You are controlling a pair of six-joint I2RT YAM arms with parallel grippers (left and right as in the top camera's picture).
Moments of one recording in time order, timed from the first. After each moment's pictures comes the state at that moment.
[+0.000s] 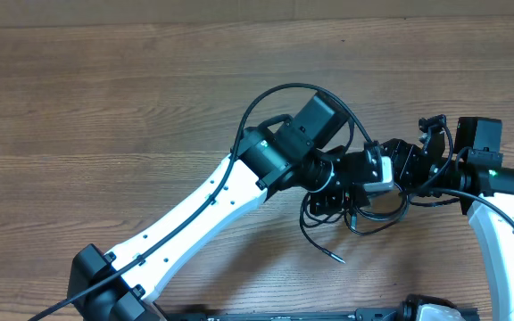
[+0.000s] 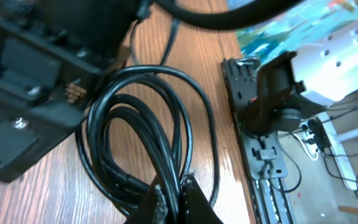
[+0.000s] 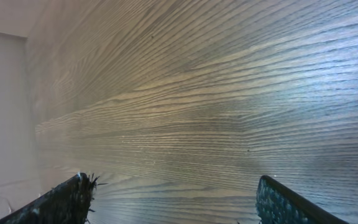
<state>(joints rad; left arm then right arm) -0.82 1.69 1.58 -0.86 0.71 0.52 -0.17 1.26 0.91 -0.78 -0.67 0.28</state>
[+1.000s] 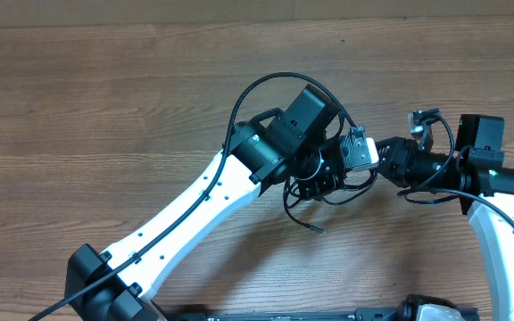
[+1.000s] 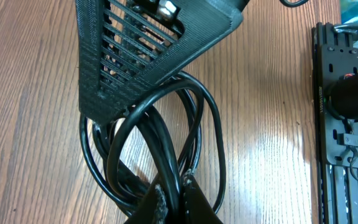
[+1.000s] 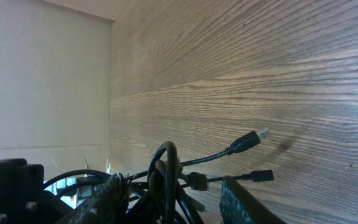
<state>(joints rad) -0.79 1.68 1.58 -0.87 0.41 0.49 -0.17 1.26 0.91 -0.71 -0.98 0.29</state>
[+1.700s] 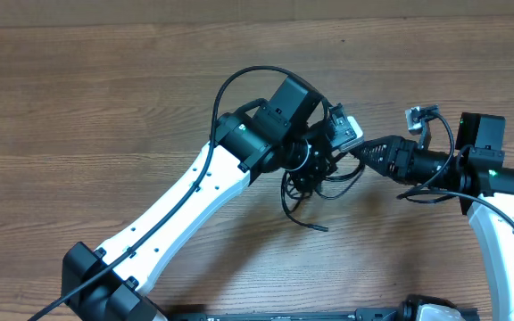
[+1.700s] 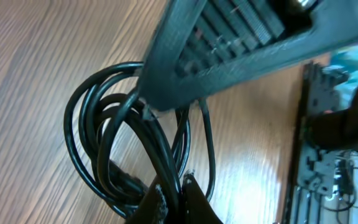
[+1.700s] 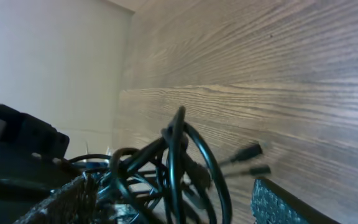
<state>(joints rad) -0.72 1.68 1.58 -0.88 0.48 0.29 -0.17 1.26 0.91 -0.68 -1.06 0.19</state>
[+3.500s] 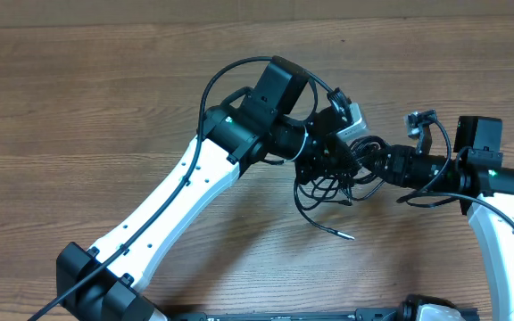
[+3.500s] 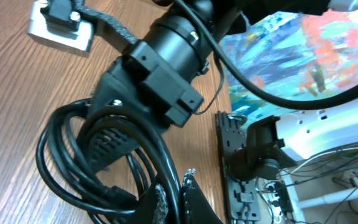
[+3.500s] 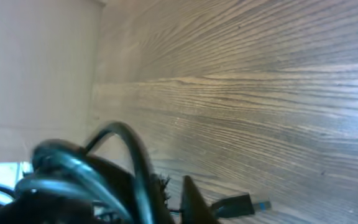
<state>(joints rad) -0.66 1.68 1.58 -0.74 0.92 0.29 -0.17 1.26 0.91 -0.75 -0.94 0.13</state>
